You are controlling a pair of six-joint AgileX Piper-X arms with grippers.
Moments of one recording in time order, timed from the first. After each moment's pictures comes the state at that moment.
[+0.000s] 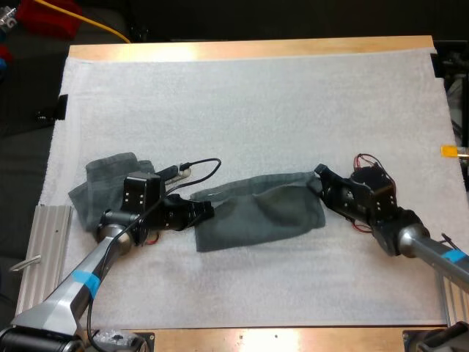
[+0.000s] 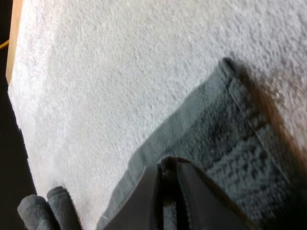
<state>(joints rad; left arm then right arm) -0.14 1.38 -0.54 0.27 0.65 -2.21 0.43 1.50 -0.53 -0.20 -0.24 -0.62</state>
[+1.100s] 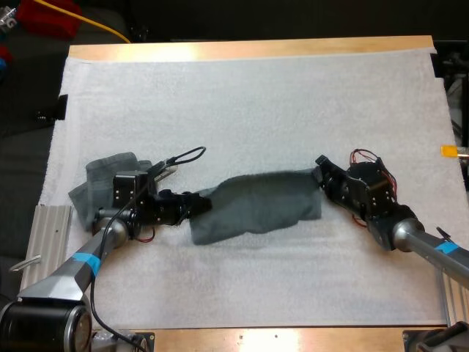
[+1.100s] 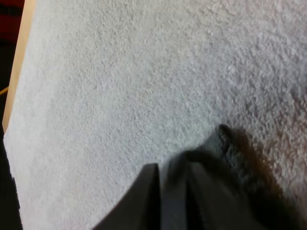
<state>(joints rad) -0.03 1.50 -0.54 0.15 0.78 -2.22 0.43 1.54 -0.56 -0.24 -0.09 -0.62</state>
